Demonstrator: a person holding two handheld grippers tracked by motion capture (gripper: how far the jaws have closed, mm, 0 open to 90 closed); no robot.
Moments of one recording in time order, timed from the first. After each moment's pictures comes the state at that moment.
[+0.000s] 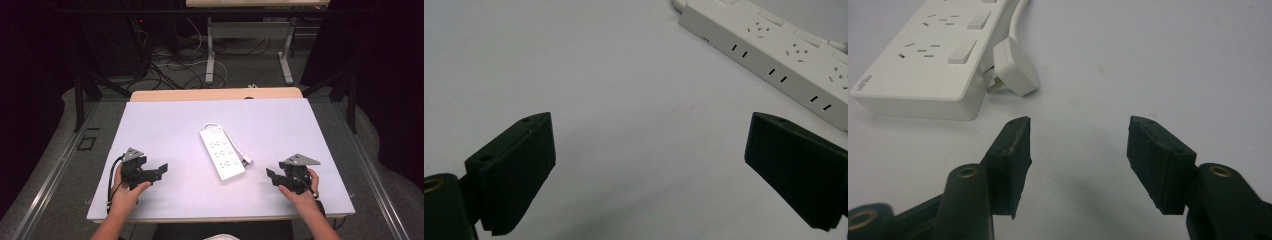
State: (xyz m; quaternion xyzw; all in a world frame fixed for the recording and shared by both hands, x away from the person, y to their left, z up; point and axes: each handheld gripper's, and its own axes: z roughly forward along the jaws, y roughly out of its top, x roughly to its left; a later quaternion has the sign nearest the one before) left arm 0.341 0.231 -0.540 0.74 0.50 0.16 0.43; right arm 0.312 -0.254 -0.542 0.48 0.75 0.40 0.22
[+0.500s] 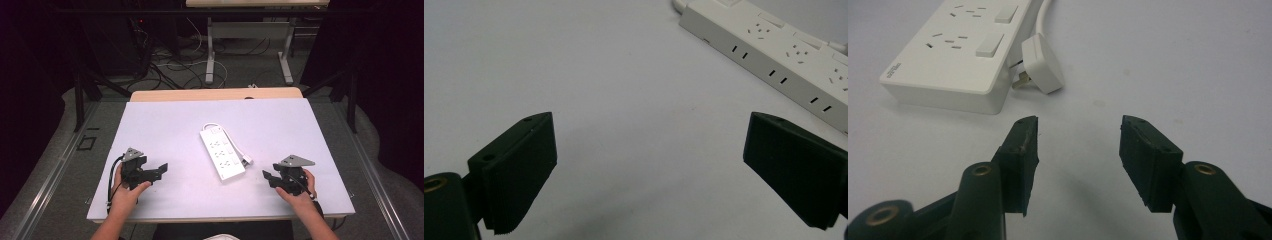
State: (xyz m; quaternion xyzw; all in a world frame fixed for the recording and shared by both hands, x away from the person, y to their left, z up) left arm 0.341 0.231 -0.540 0.74 0.50 0.16 0.43; right arm 0.310 -0.244 -0.540 0.45 0.77 0.40 0.21
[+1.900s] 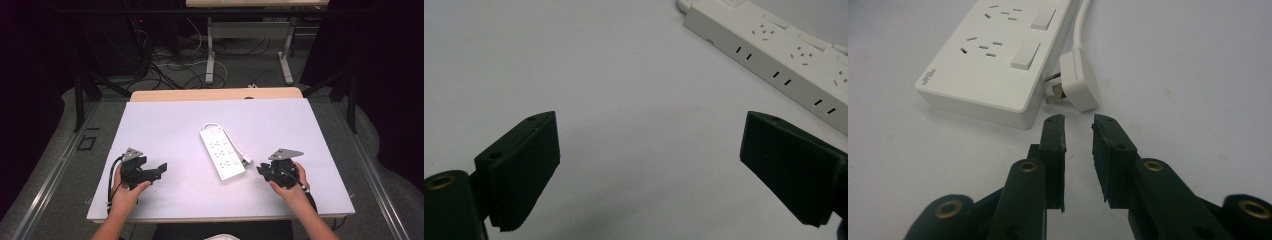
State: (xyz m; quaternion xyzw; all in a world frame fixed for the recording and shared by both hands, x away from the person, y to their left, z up) left arm 0.341 0.231 -0.541 0.73 0.51 0.16 0.43; right arm 0.328 -0.223 -0.529 0.42 0.81 0.38 0.17
